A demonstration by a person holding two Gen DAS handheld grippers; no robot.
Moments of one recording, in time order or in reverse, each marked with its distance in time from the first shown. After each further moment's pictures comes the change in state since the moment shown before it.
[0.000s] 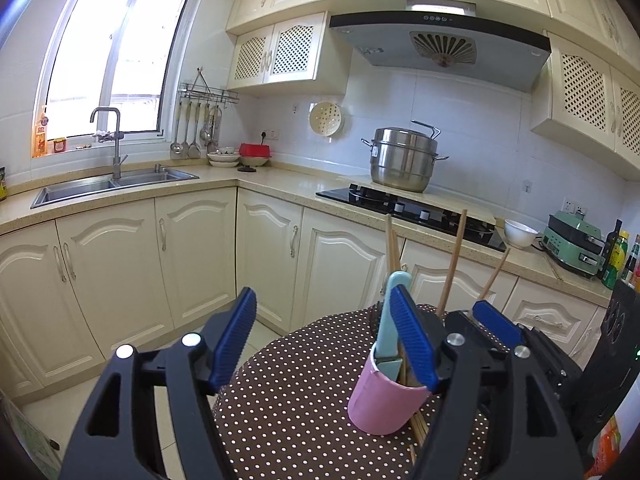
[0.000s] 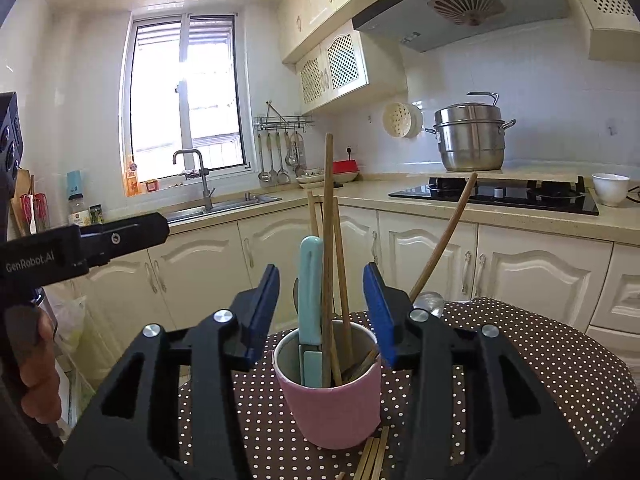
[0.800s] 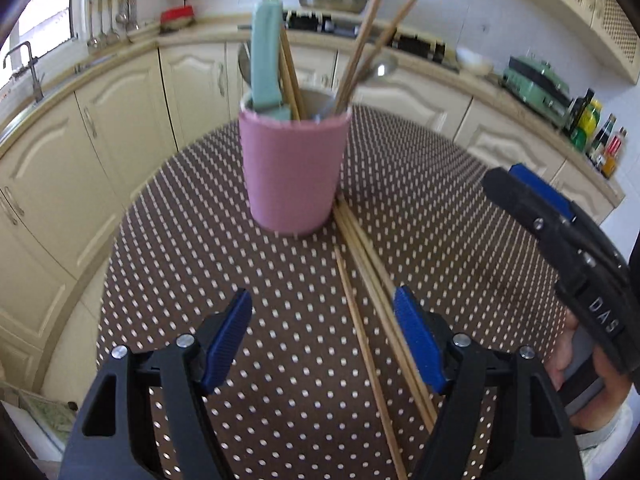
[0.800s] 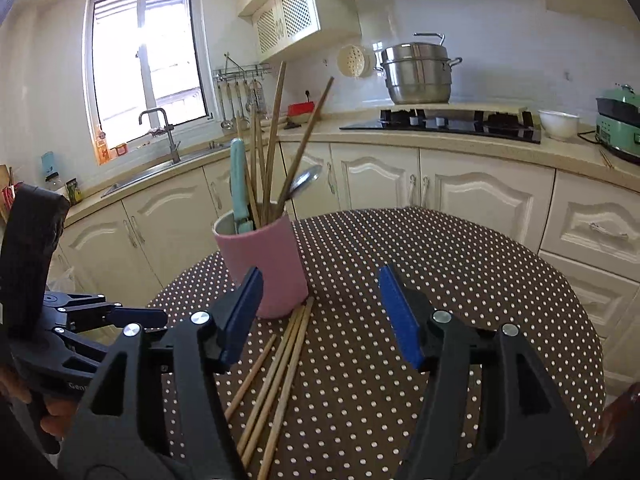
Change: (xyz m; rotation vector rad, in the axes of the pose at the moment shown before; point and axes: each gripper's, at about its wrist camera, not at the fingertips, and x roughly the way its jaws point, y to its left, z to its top) left arm 0.035 -0.070 -0.128 0.139 0.625 -0.166; right arm -0.075 -0.050 -0.051 0.079 0.234 -0.123
